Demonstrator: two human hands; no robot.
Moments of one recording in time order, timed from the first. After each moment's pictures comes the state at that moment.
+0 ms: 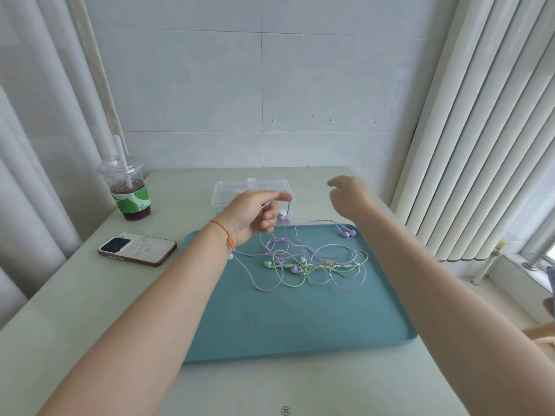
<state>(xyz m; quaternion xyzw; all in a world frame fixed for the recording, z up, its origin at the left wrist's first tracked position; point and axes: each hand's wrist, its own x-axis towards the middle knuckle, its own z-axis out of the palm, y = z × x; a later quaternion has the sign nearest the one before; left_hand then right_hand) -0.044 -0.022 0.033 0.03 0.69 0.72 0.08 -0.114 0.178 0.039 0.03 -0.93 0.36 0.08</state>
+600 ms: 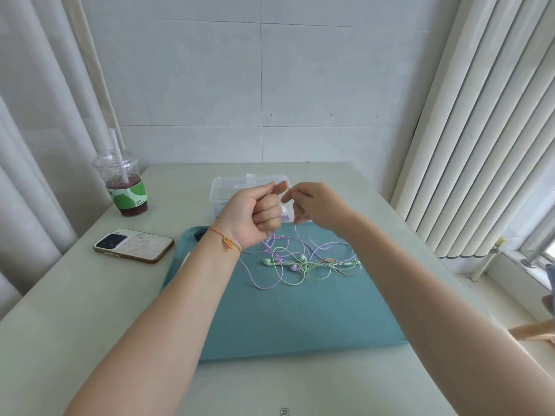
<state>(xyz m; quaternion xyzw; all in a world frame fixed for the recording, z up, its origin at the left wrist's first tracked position) -0.041 -0.013 0.027 0.03 0.43 0.89 0.16 -0.082 0.140 0.032 0.21 -0.85 0.49 -0.04</state>
